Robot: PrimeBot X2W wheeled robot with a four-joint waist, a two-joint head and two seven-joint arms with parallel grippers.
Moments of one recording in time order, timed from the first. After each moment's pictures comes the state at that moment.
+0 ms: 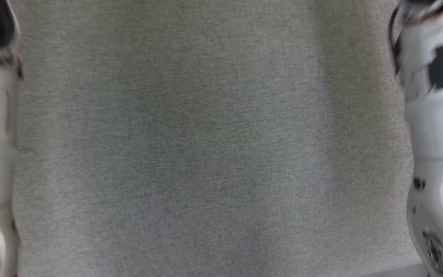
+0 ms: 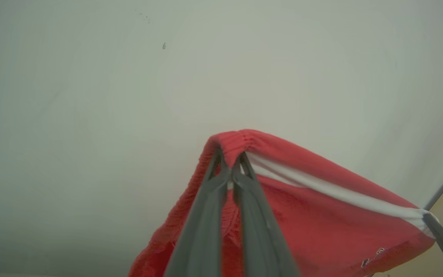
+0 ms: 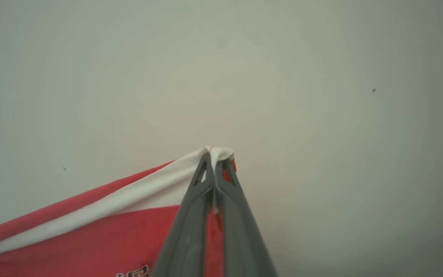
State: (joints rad) left arm -1.27 0.26 -0.18 0.46 -0.79 -0.13 -0.26; right arm -1.37 -0.05 0.03 0.62 0.47 0.13 -0.26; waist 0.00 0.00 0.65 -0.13
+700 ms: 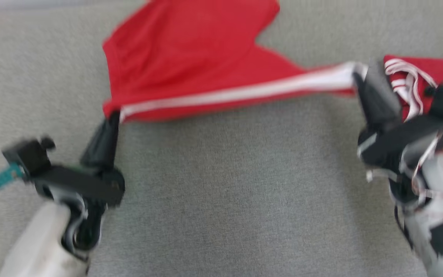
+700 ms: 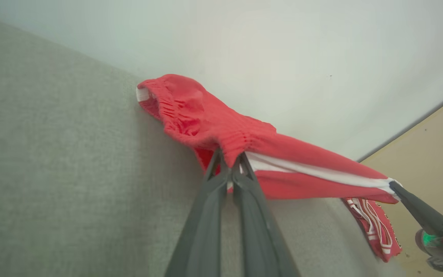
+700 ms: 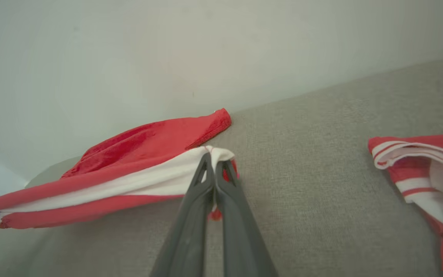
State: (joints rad) left arm -0.57 0.35 -0.43 0.34 -1.01 -0.13 -0.26; right arm -0.64 -0.35 0.30 0.35 0.81 0.13 0.01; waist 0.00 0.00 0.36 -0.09
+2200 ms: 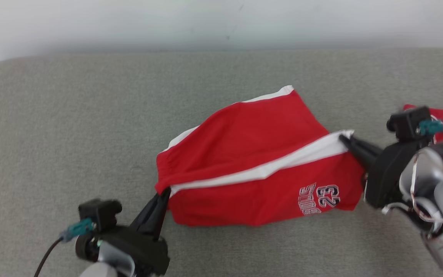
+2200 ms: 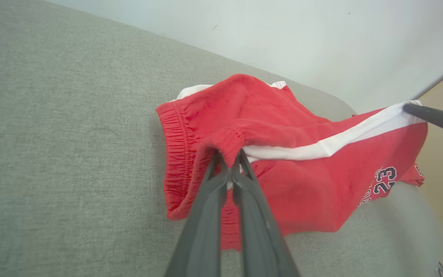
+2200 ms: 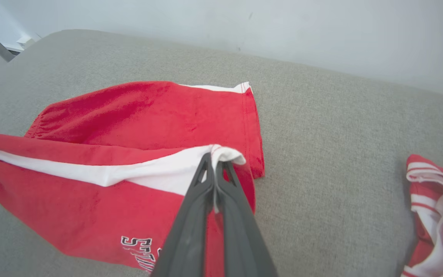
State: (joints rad) left arm -0.32 0.33 -0.58 0.21 -0.85 0.03 -0.15; right arm -0.47 -0.48 0.34 0.12 0.62 0.13 0.50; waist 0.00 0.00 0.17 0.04
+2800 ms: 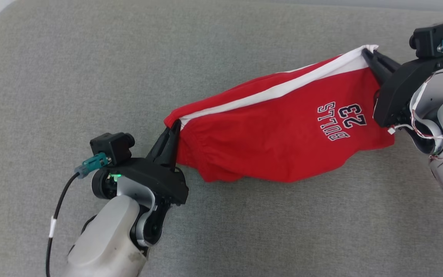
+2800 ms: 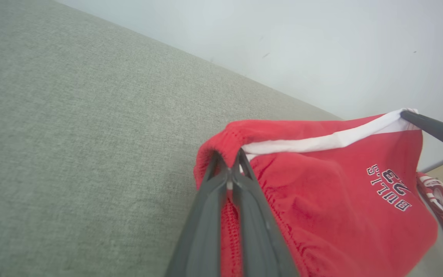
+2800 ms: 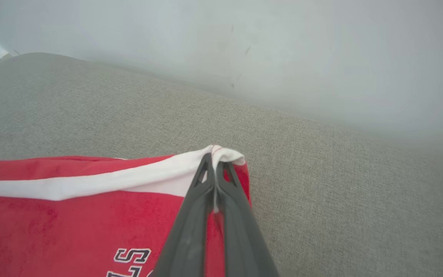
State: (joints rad) left arm -0.64 0.15 -0.55 0.48 -0.85 0.03 -0.20; right arm -0.94 -0.48 0.51 0.59 0.62 0.13 0.25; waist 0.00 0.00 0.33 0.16
